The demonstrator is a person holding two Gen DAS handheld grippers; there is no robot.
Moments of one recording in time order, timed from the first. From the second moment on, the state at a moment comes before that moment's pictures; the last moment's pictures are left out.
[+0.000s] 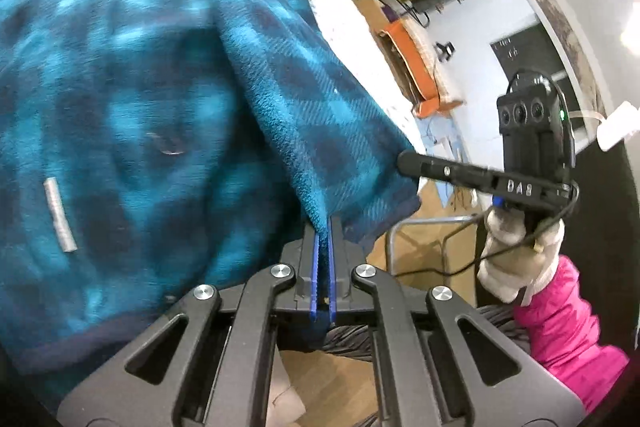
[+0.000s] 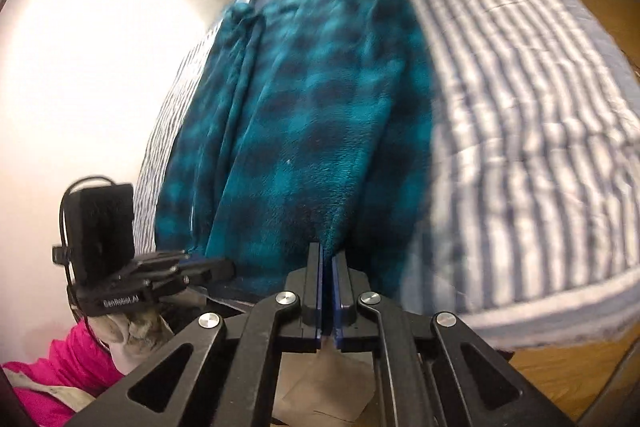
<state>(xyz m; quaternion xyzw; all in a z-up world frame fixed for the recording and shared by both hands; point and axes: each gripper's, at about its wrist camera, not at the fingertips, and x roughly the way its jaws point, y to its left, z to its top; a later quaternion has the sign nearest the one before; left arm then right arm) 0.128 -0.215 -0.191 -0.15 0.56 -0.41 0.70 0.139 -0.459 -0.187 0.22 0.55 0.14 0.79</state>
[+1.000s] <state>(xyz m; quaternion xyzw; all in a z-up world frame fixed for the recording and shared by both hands) 0.075 -0.316 -0.158 0.05 0.49 -0.43 0.76 0.136 -0.524 -0.164 0.23 0.48 0.02 0.84</state>
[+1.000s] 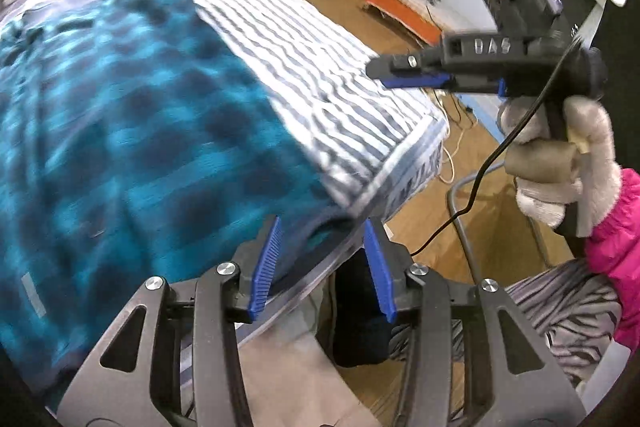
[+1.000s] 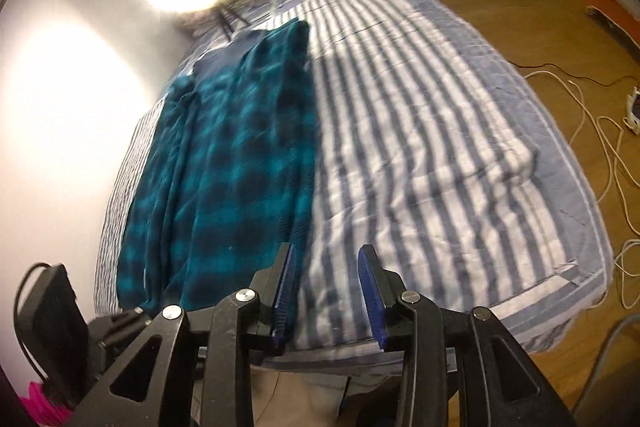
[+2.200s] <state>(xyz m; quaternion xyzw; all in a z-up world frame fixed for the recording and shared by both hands) 0.098 -0.277 -0.149 -0.12 0.49 -0.40 0.77 0.321 -0.513 -0.226 0.30 0.50 0.06 0.81</state>
